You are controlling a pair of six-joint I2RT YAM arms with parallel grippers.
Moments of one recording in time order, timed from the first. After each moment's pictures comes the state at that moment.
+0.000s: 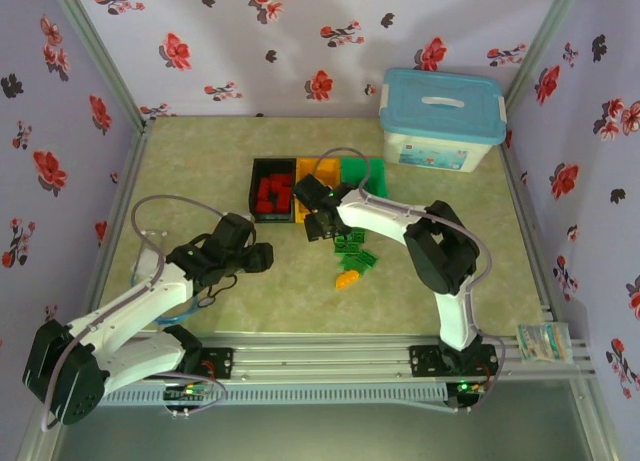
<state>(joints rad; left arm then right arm) -0.68 1.04 0.67 -0.57 -0.12 -0.60 0.82 2.00 1.47 -0.76 0.17 0.54</state>
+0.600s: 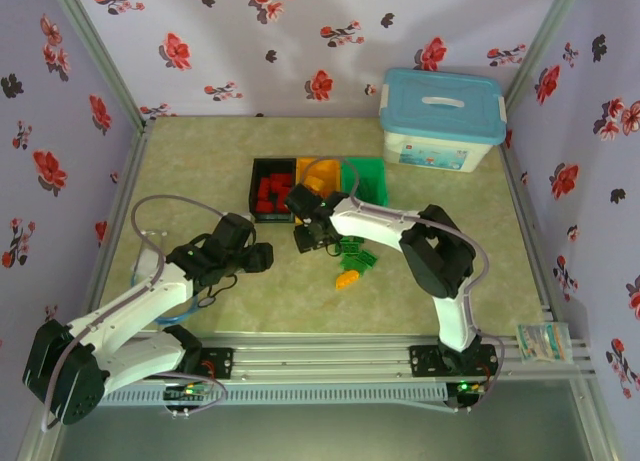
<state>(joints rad) -0.68 1.04 0.67 -0.57 -0.12 -0.60 0.89 1.99 1.45 -0.72 0.10 0.49</state>
